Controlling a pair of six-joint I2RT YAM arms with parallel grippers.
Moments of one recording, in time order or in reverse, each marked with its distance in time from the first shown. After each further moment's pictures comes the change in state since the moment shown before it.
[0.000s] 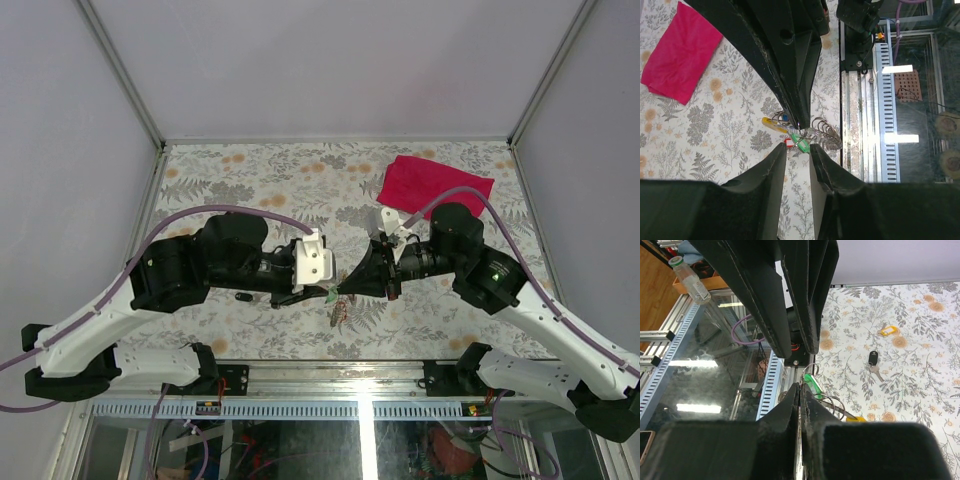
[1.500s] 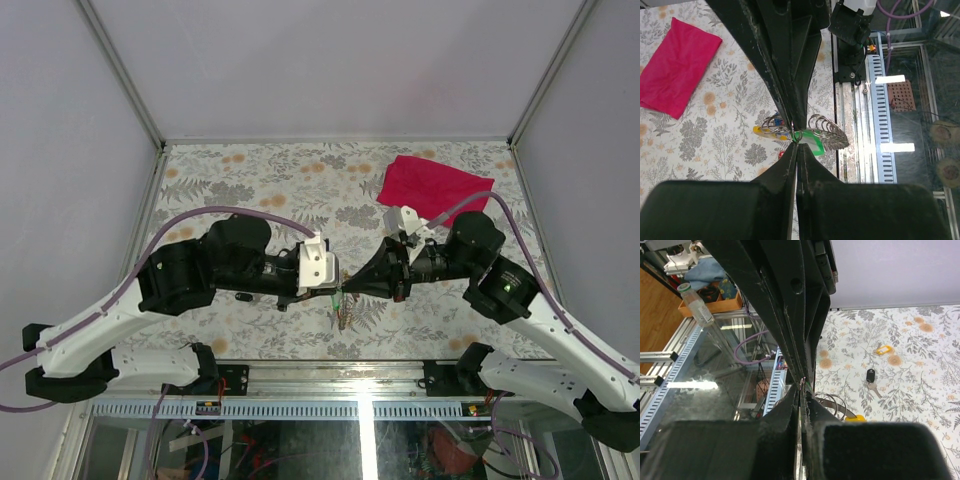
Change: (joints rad) left arm 0.000 -0.015 -0.075 0.097 0.036 -0.015; right arm -0.001 -0.076 -0.038 0.106 0.018 0.096
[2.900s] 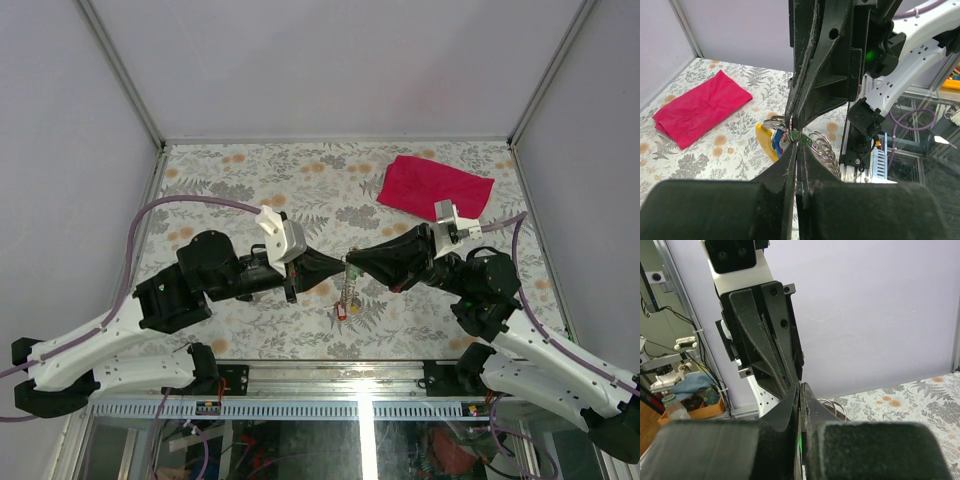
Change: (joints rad) left arm 0.000 -0.203 -0.354 0.597 -0.139 -0.320; right arm 0.000 -0.113 -0.377 0.852 0.320 0.402
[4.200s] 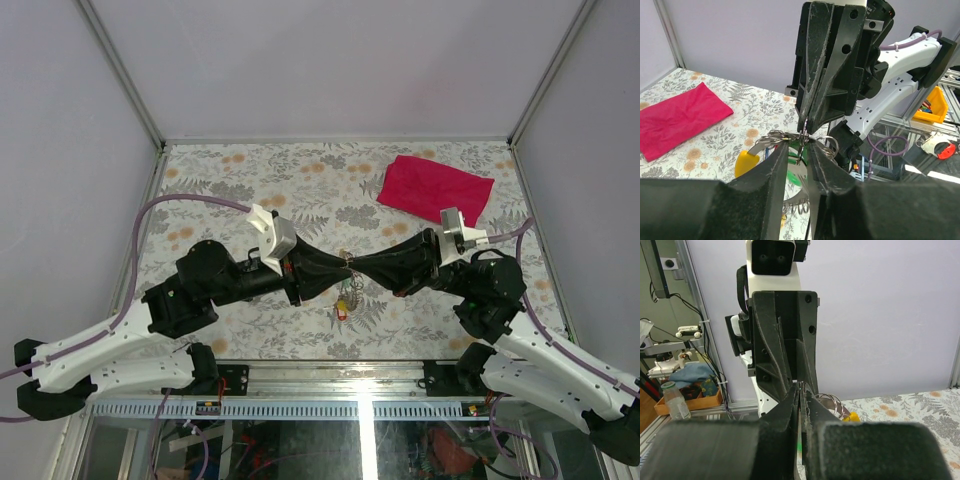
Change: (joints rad) left arm 0.000 -0.041 -0.127 0.216 -0.015 -0.151; right arm 0.000 -0.021 -0.007 0.031 -0.058 -0.050
